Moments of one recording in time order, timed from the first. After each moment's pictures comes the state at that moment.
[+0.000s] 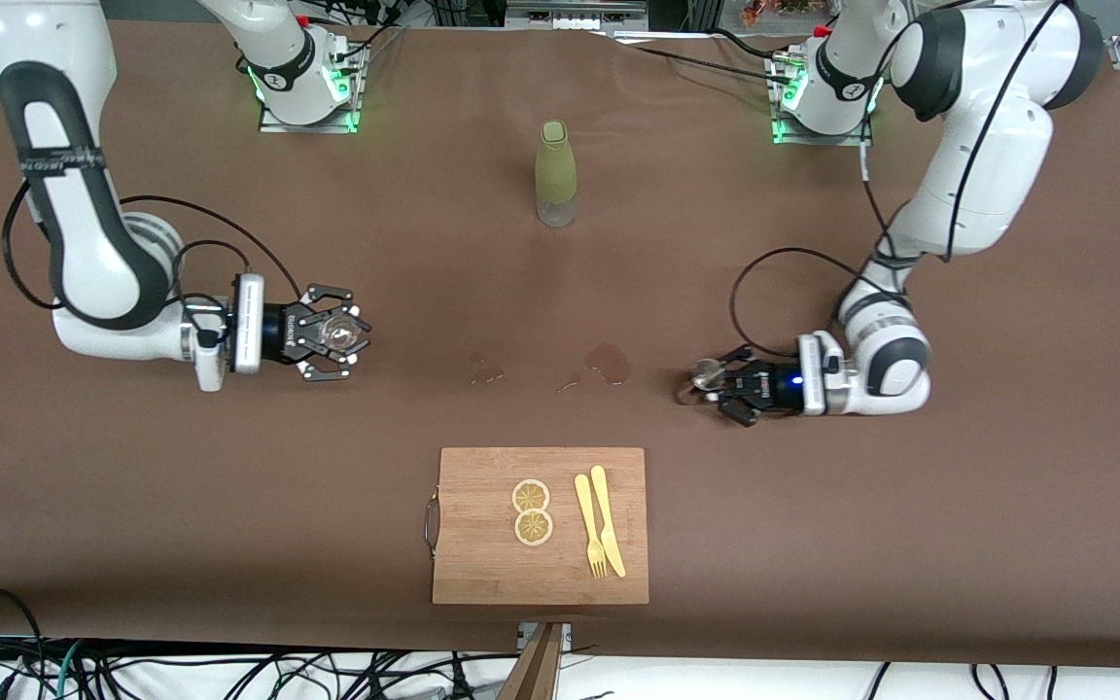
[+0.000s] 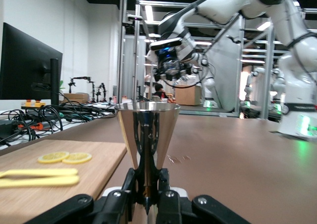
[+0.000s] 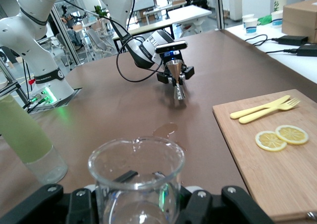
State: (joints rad) left arm -0.04 0.97 -0.07 -1.66 -1.69 1.65 2.60; right arm -0.02 0.42 0.12 -1.91 1.20 1.88 -2.02
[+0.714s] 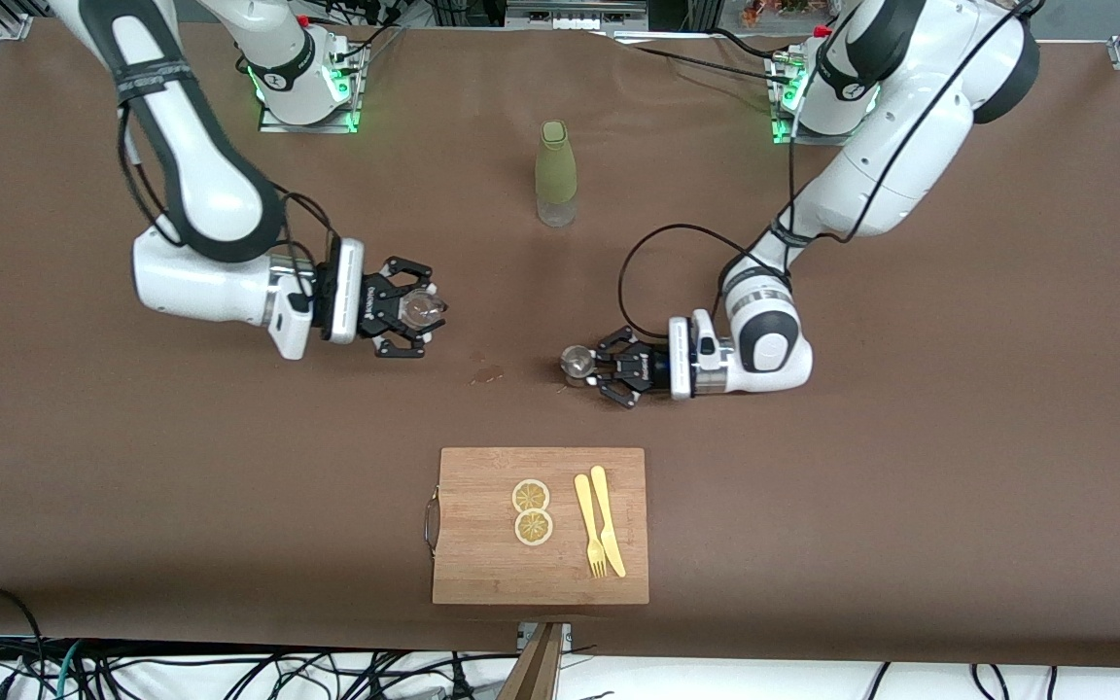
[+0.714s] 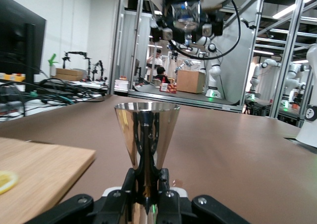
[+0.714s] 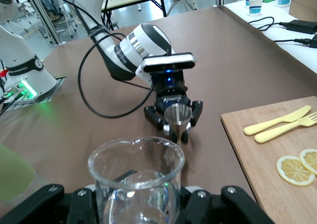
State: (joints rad) left arm -0.18 0.97 -0.29 -1.61 -1.75 2.01 2.51; right arm 0.02 0.33 0.35 -1.96 1.16 2.20 -1.83
